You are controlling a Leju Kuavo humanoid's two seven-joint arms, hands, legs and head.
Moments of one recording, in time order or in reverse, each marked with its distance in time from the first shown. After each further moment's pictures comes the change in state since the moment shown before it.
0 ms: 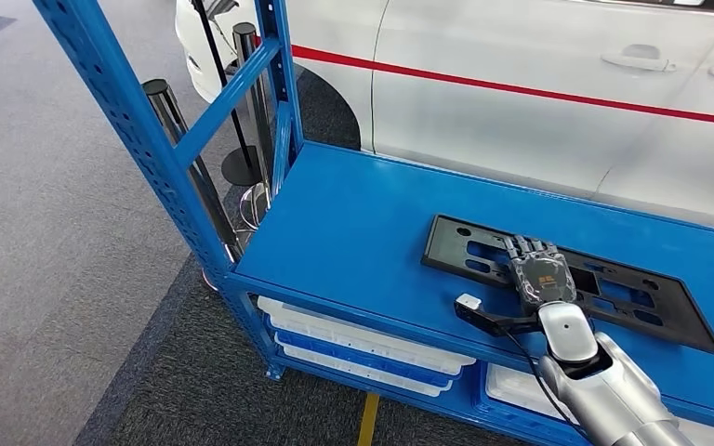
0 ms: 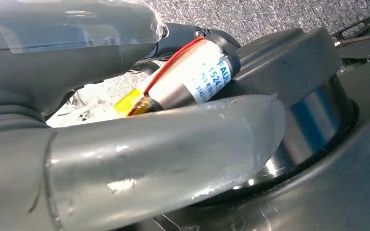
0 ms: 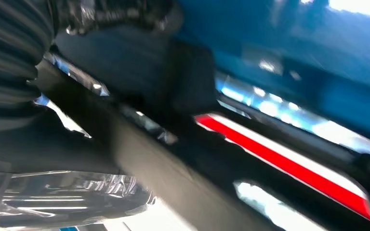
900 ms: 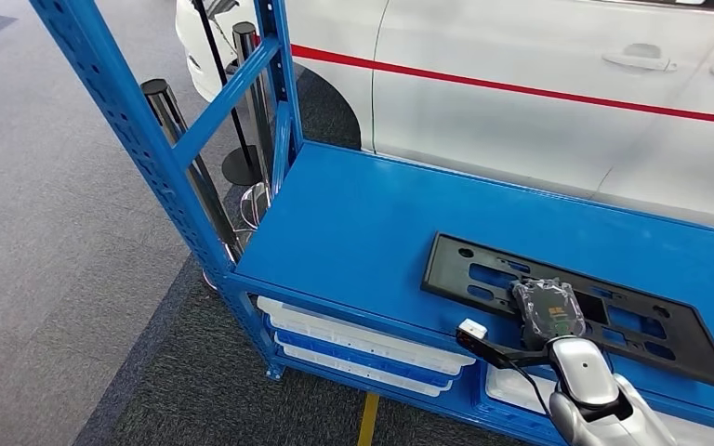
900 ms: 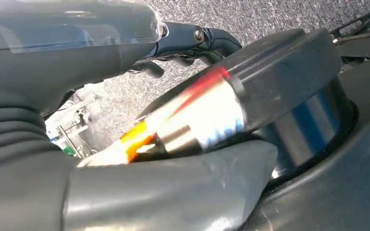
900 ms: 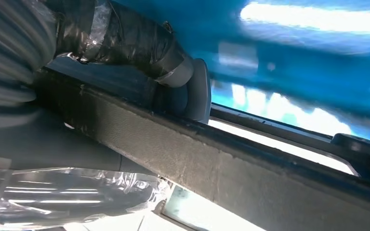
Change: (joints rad) left arm 0.002 -0.004 0.000 0.014 0.020 -0.022 -0.023; right arm 0.220 -0.081 -0.158 -0.323 0.001 0.028 -0.059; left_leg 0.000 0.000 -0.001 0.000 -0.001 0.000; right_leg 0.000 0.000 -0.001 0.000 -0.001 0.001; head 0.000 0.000
